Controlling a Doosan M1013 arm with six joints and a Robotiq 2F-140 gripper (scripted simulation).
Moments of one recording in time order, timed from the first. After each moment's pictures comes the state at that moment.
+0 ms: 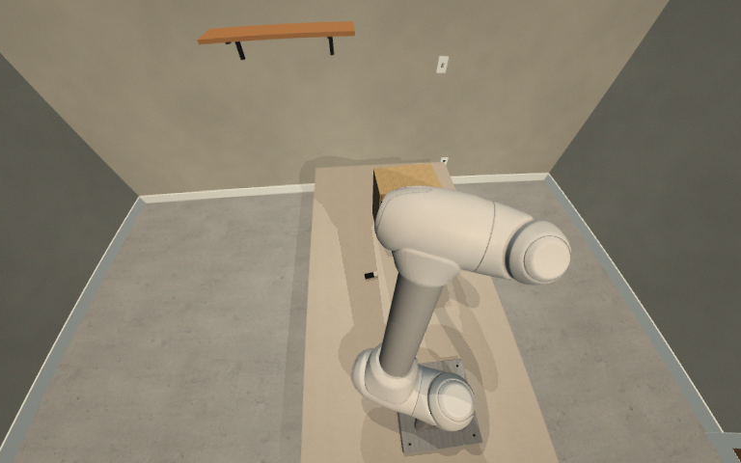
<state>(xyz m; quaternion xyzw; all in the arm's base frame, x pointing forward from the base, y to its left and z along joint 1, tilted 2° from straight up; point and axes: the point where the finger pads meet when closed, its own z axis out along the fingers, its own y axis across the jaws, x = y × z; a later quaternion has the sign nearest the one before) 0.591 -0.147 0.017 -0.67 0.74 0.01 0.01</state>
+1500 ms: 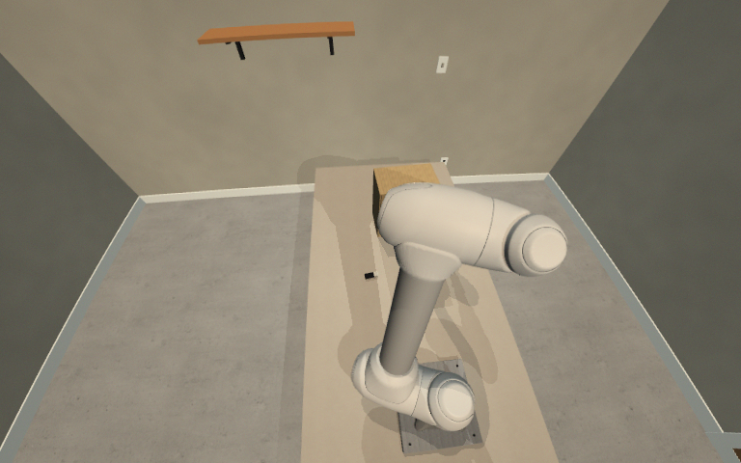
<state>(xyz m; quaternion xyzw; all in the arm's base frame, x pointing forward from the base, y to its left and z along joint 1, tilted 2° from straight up) 0.591 -0.146 -0.005 -0.67 0.74 0.01 0.01</state>
